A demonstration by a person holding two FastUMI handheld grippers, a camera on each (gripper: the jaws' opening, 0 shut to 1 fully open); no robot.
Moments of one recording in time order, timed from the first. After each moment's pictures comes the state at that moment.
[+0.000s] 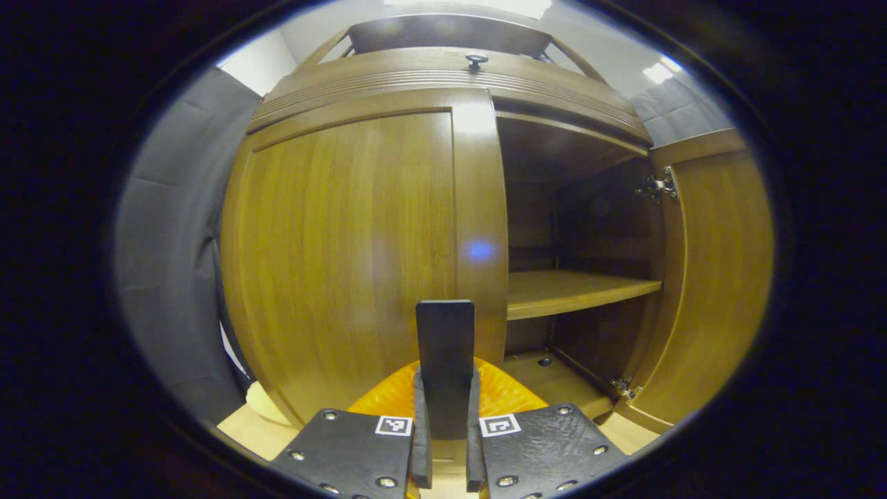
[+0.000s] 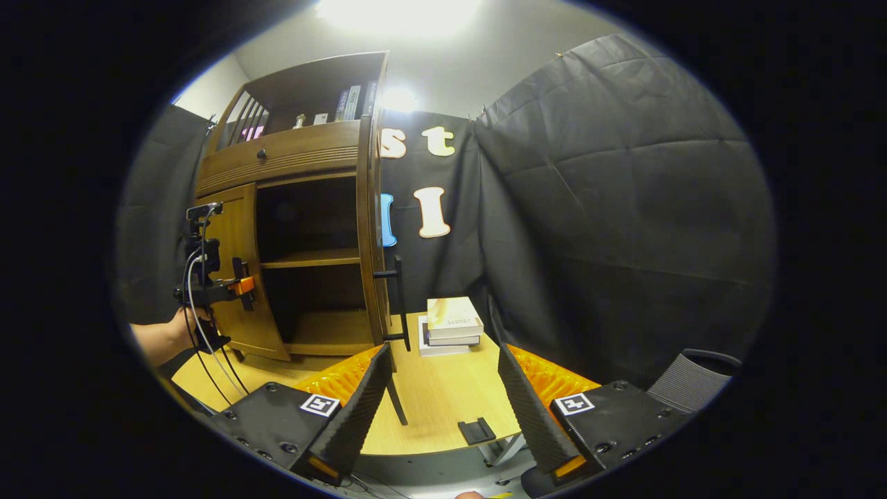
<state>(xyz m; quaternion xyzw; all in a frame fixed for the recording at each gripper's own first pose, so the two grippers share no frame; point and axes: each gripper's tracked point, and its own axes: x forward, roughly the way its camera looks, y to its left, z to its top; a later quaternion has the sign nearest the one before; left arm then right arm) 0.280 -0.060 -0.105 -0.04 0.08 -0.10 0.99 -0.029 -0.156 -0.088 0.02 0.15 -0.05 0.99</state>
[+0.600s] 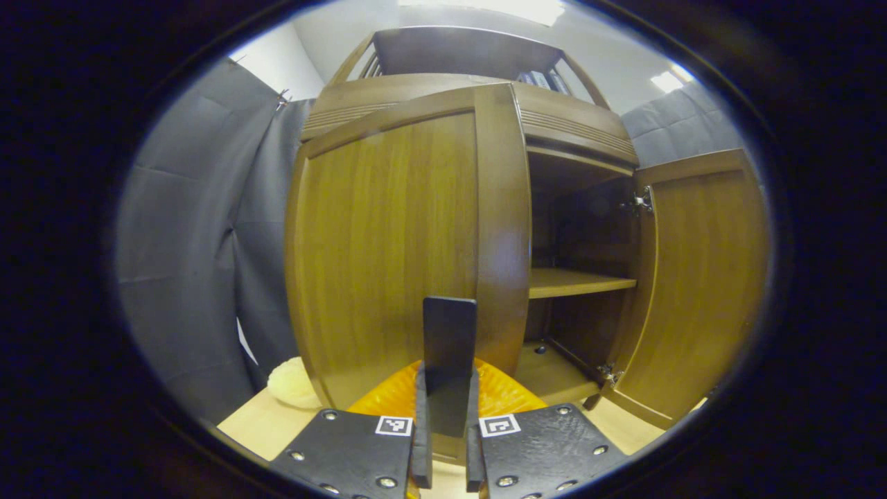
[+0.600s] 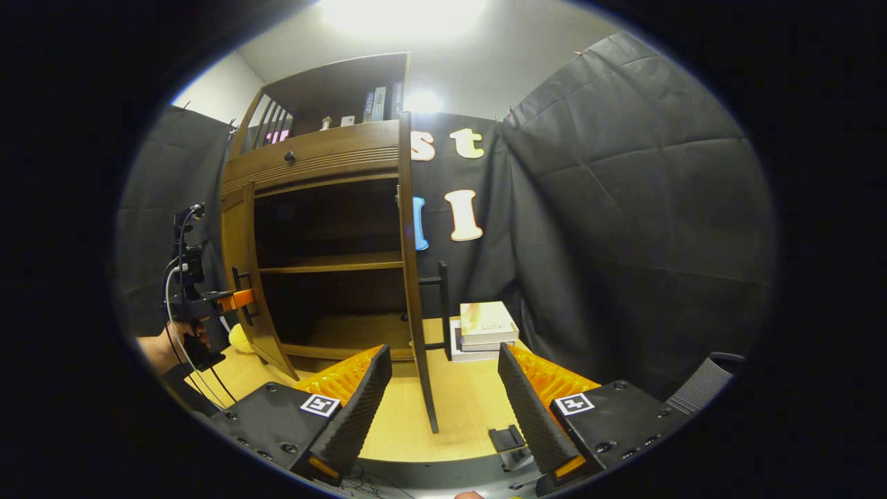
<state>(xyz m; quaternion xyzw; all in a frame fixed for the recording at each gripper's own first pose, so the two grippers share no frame) 0.189 -0.008 -0.098 -0.05 0.09 -0.09 0.99 -0.008 -0.112 -0.087 0.02 0.14 0.02 0.99</state>
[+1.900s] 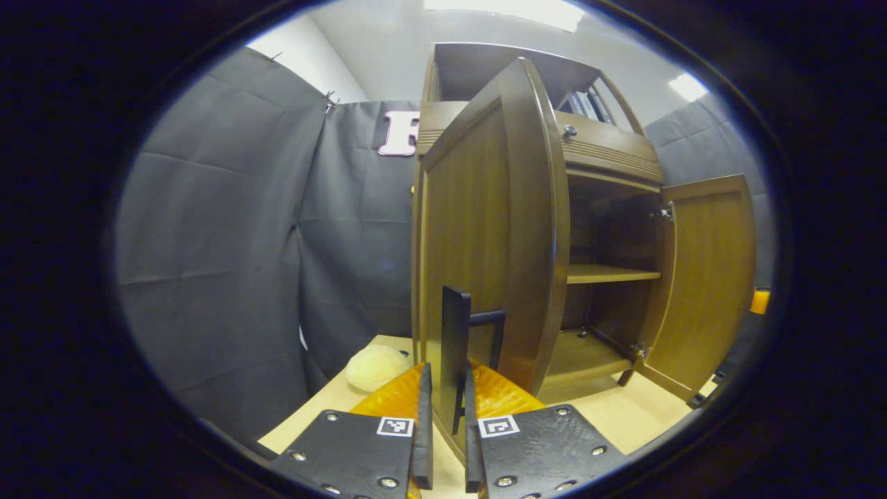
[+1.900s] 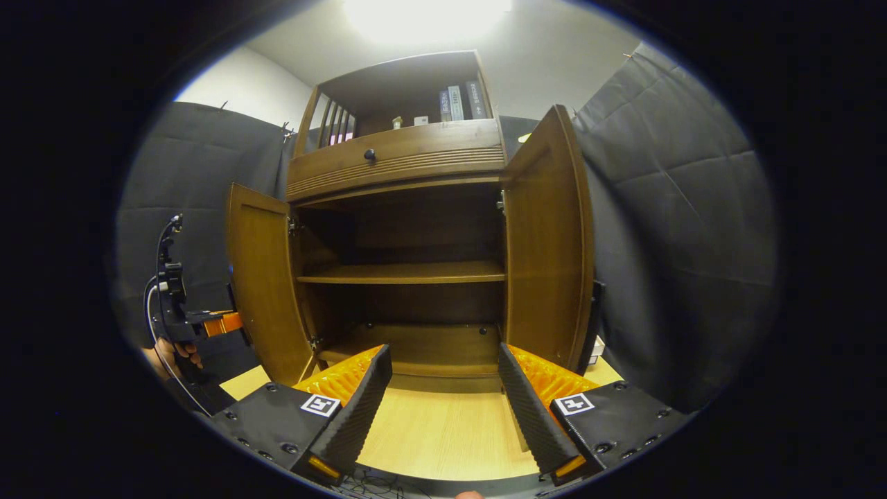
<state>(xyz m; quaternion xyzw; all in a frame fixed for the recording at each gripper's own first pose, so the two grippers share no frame) 0.096 0.148 -0.109 -0.06 0.10 -0.02 0.99 0.020 0.018 -0.076 0.03 0.12 0.14 0.98</state>
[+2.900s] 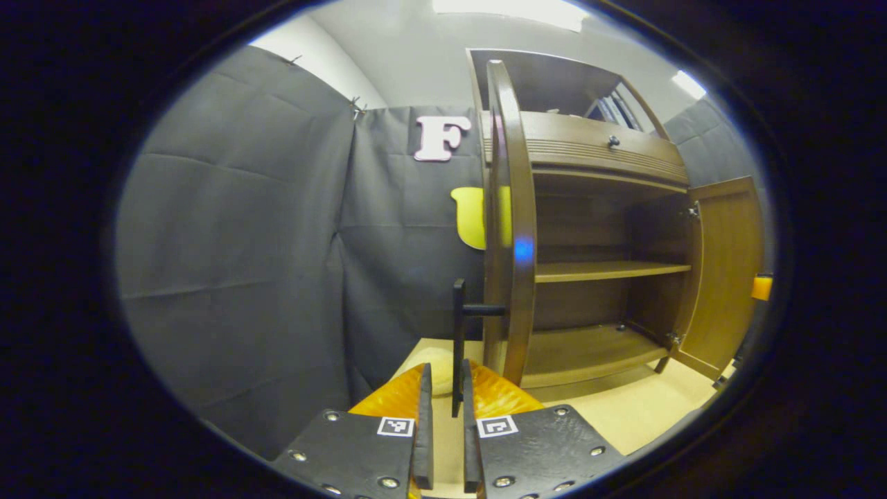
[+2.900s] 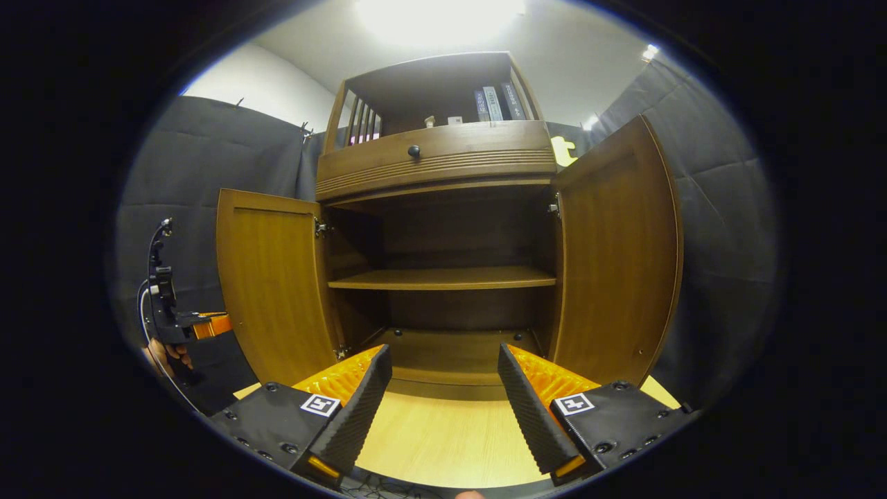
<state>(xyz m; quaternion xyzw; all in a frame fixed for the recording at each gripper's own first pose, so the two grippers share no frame) 0.060 0.269 -0.111 -0.04 0.09 0.04 0.99 0.017 0.097 -0.070 0.03 0.10 0.18 0.98</state>
